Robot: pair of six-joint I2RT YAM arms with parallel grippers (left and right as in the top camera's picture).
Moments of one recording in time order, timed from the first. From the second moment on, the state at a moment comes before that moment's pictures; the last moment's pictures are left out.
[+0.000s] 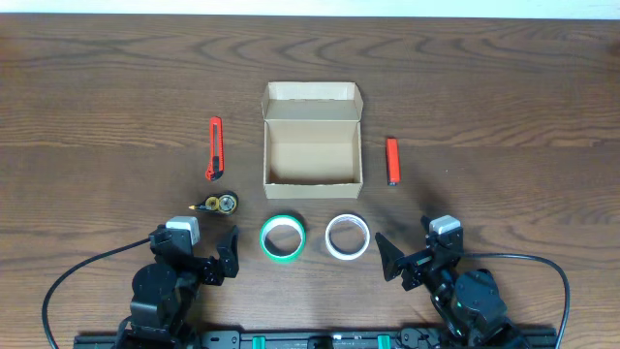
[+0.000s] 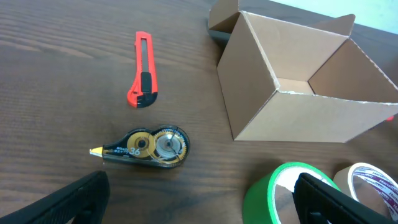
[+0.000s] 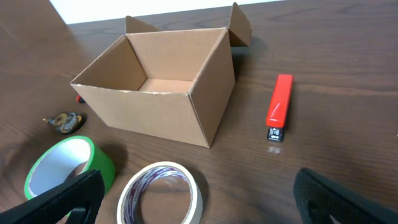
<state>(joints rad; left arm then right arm) -0.20 0.01 0.15 -0.50 0.15 -0.21 0.56 0.01 0.13 -0.44 0.08 0.31</state>
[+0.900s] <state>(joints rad) -0.20 0.01 0.15 -0.50 0.15 -0.21 0.52 0.37 0.53 -0.61 0.15 0.31</state>
